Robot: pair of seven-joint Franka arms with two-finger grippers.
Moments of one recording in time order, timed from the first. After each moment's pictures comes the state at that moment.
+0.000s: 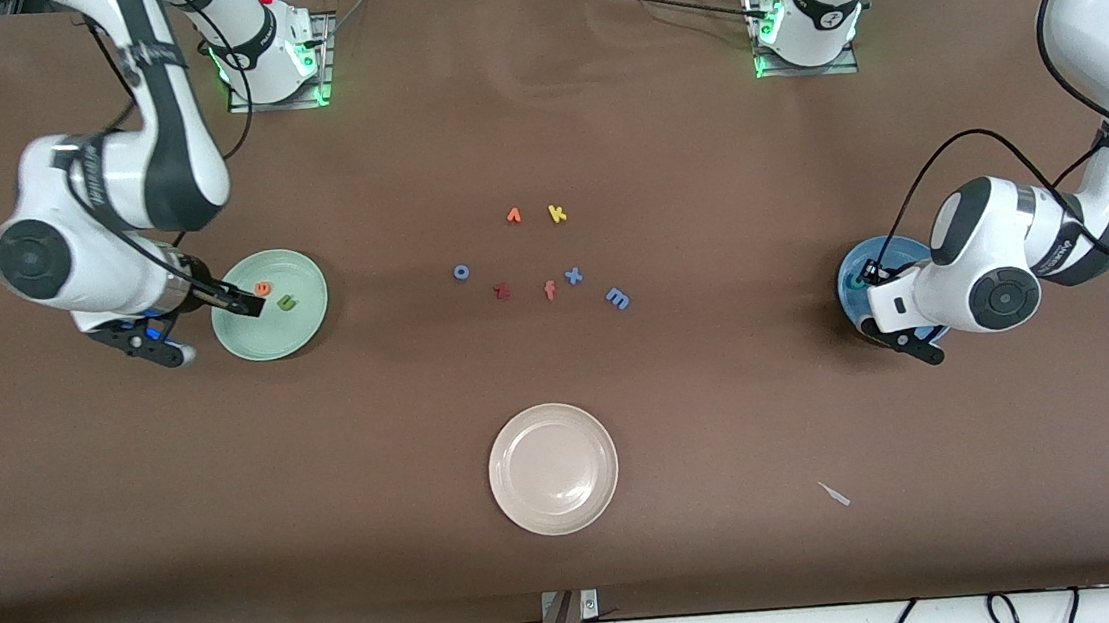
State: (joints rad) left arm 0.56 0.68 -0.67 -1.77 0.51 1.86 0.18; right arm 0.83 0.29 -0.77 -1.83 0.19 1.81 0.37
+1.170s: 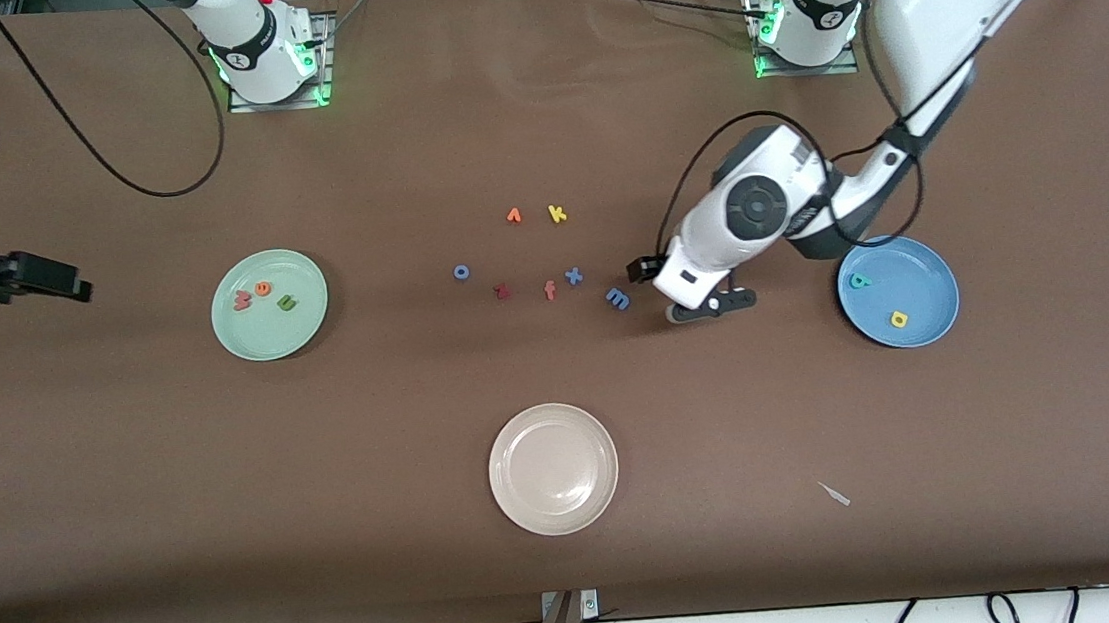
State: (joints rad) left arm 0.21 0.69 -0.83 -1.89 0.36 2.27 -0.99; right arm 0.22 0.21 -0.33 -1.40 0.12 1.51 -0.02
